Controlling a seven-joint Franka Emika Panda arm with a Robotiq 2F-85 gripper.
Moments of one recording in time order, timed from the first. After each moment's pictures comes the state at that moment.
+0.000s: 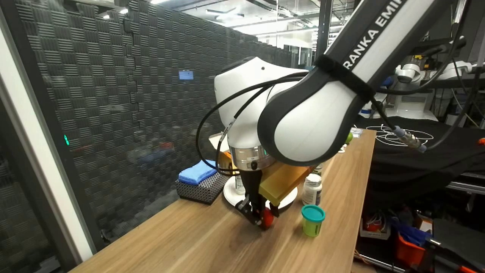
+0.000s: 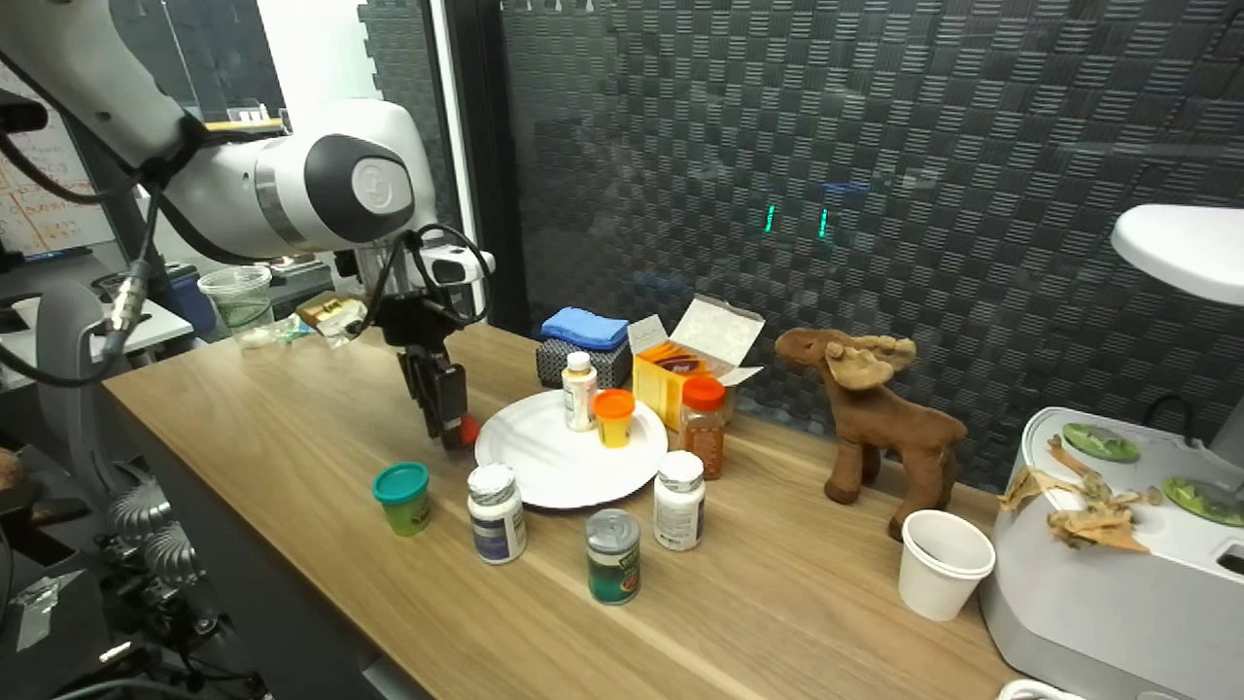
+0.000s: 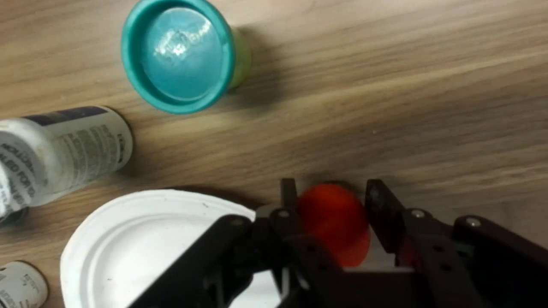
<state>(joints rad) 0.30 0.35 0.02 -2.17 -0.30 2.40 0.64</state>
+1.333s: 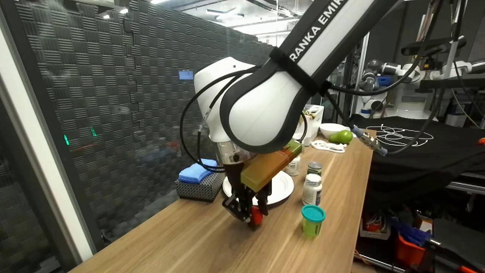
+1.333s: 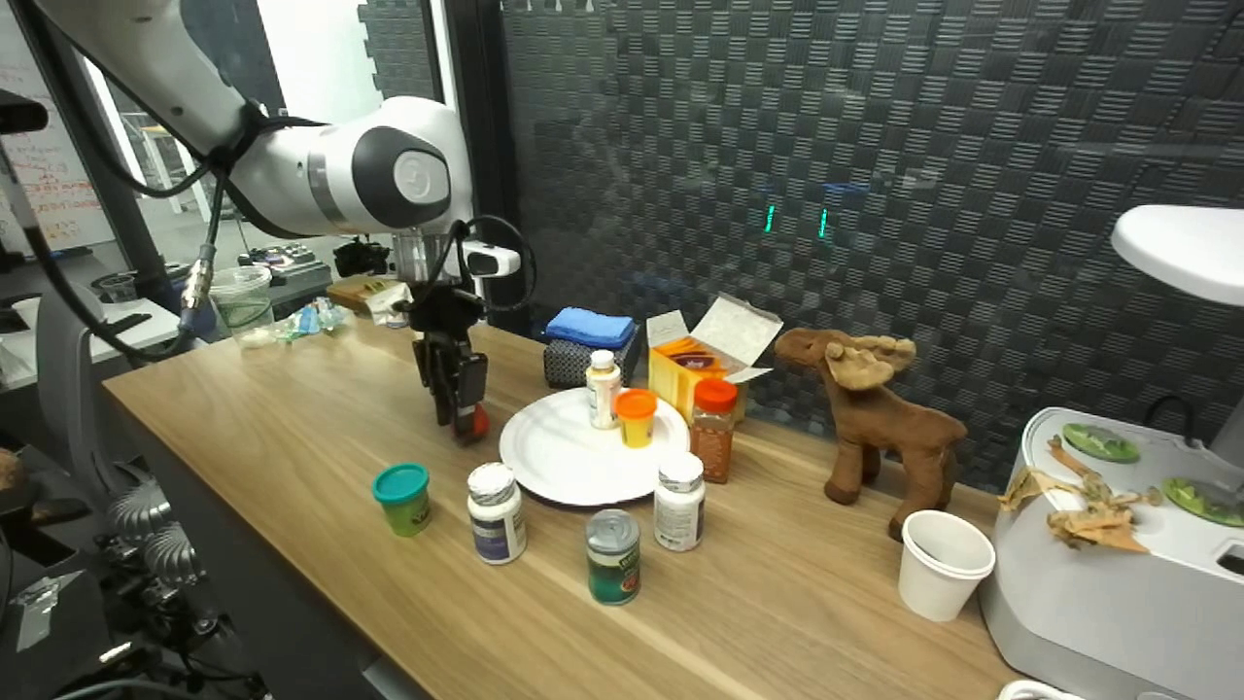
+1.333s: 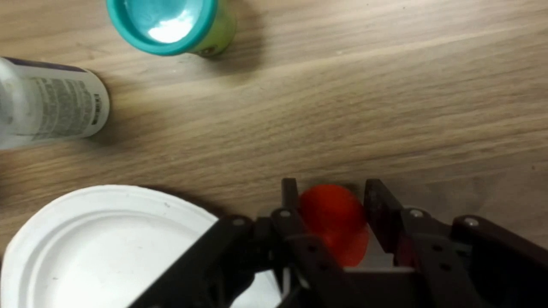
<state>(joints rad) 0.27 0.45 0.05 -2.00 -0.20 2.25 0.49</state>
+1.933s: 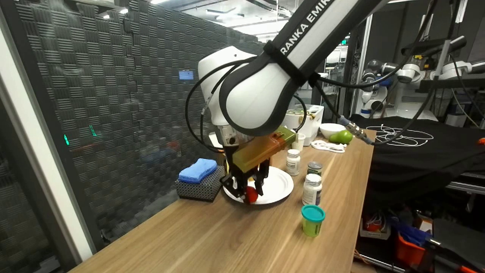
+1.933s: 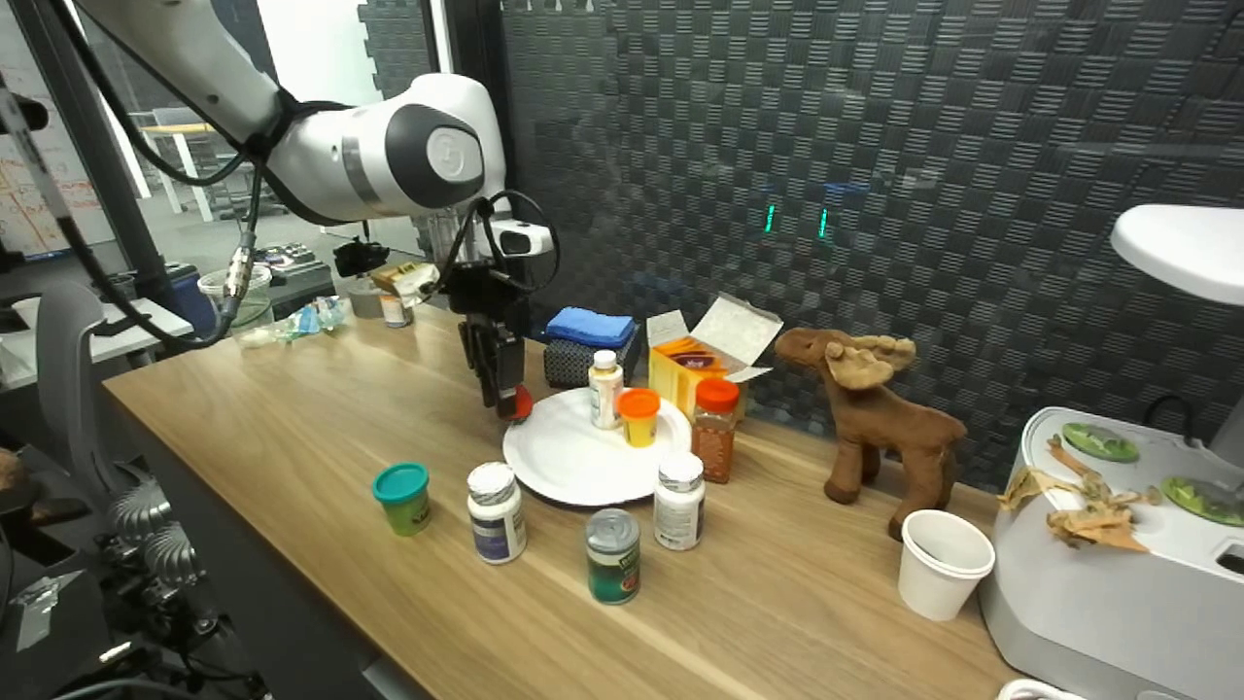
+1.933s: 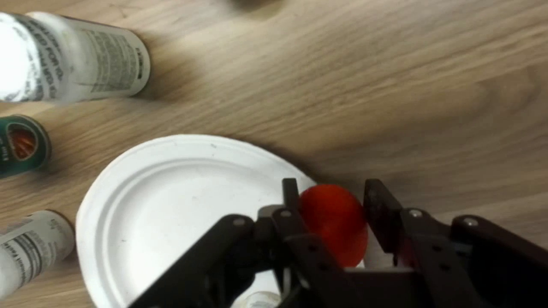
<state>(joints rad) 0.27 0.46 -0.02 -1.93 -0.22 2.25 0.59</state>
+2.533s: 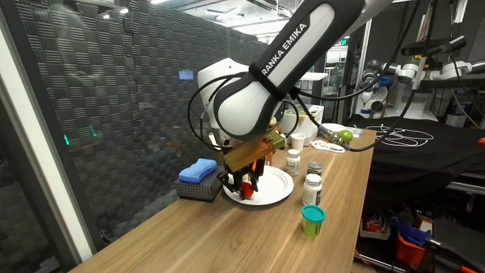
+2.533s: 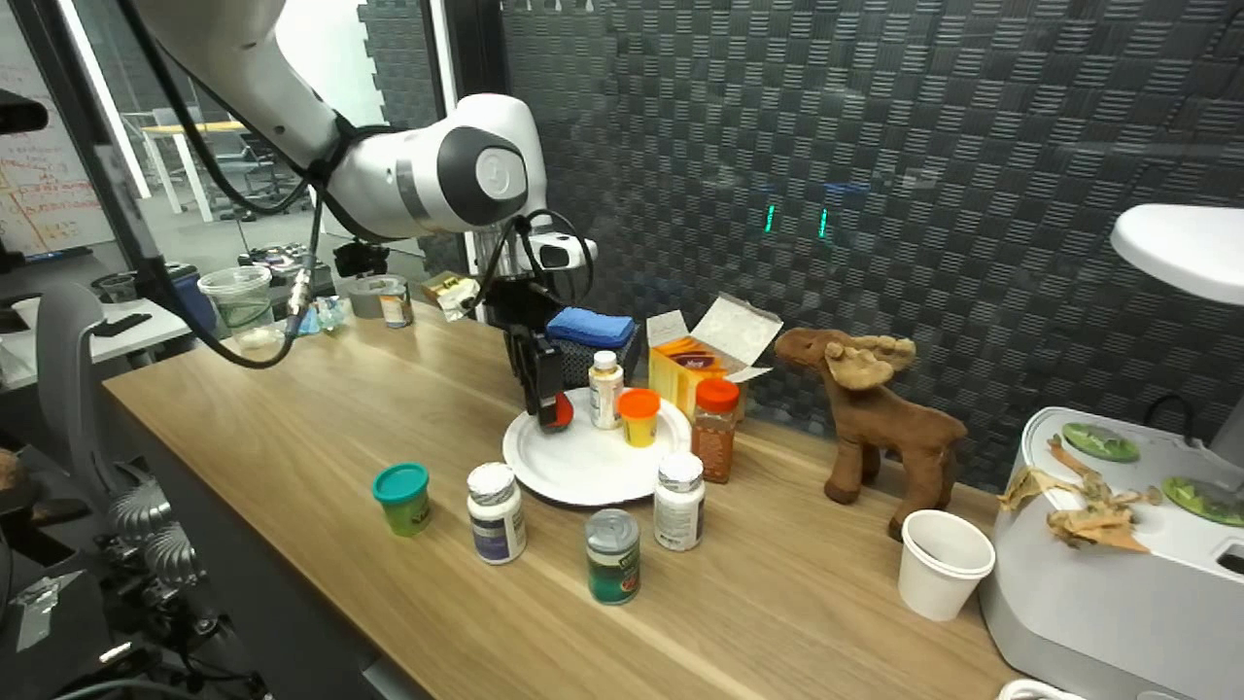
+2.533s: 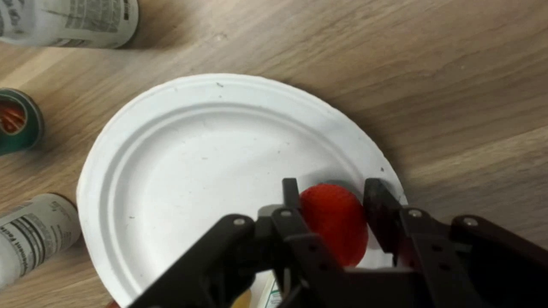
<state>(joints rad) 0.25 0.57 -0.06 -1.80 -0.23 2.25 0.65</state>
